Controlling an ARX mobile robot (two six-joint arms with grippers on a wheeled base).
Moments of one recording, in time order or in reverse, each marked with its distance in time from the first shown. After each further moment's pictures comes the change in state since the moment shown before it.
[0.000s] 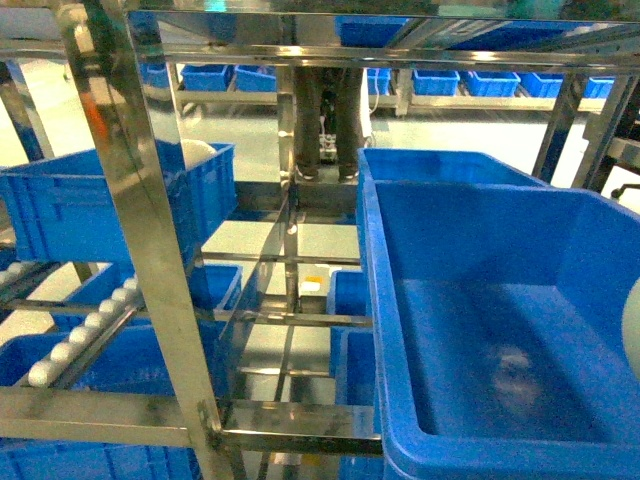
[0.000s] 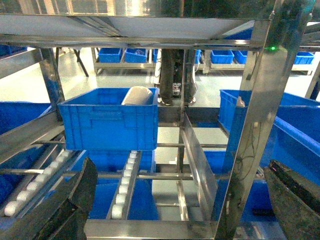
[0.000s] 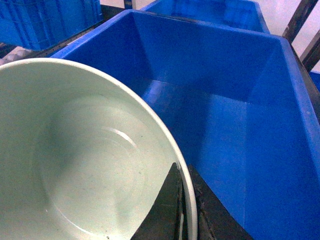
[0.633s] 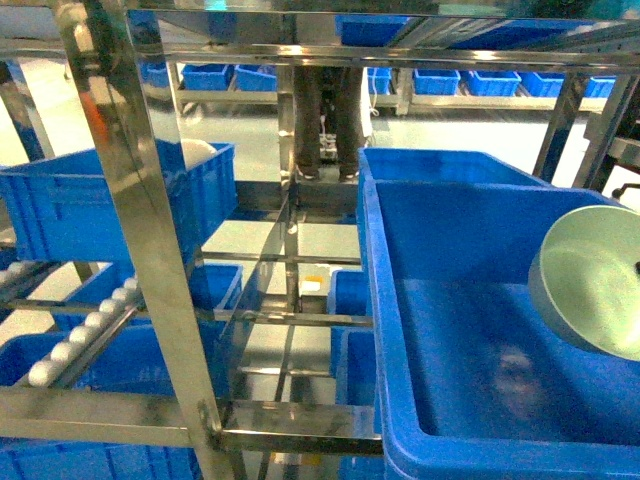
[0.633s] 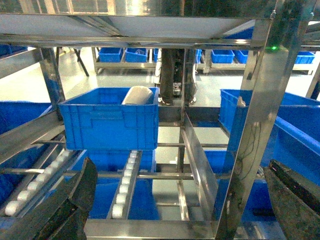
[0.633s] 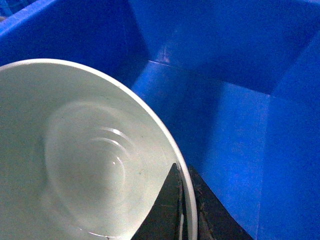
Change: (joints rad) left arm 0.000 0.000 0.000 0.000 0.000 0.000; right arm 0.043 0.594 0.442 -0.040 0.023 -0.046
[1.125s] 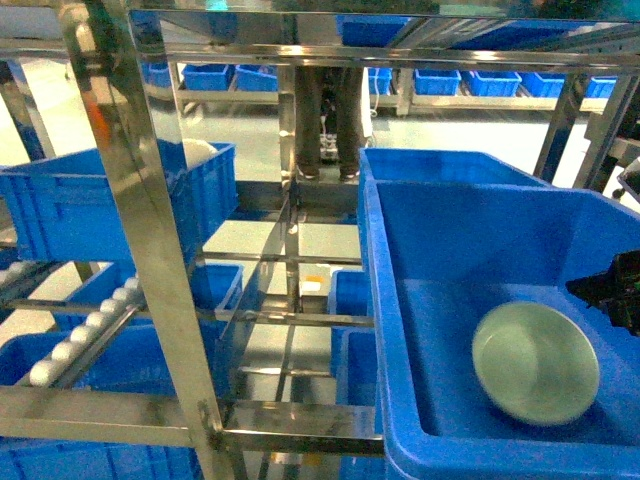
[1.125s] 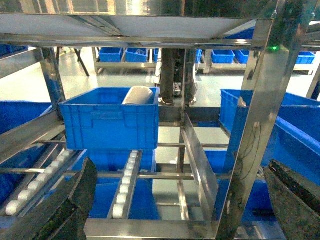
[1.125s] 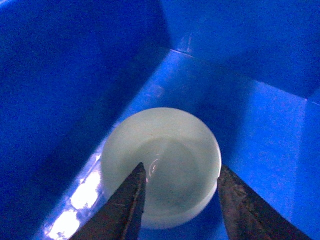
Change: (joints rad) left arm 0.000 0.000 0.000 0.000 0.000 0.000; right arm 0.045 0.169 0.117 -0.023 -0.035 -0.055
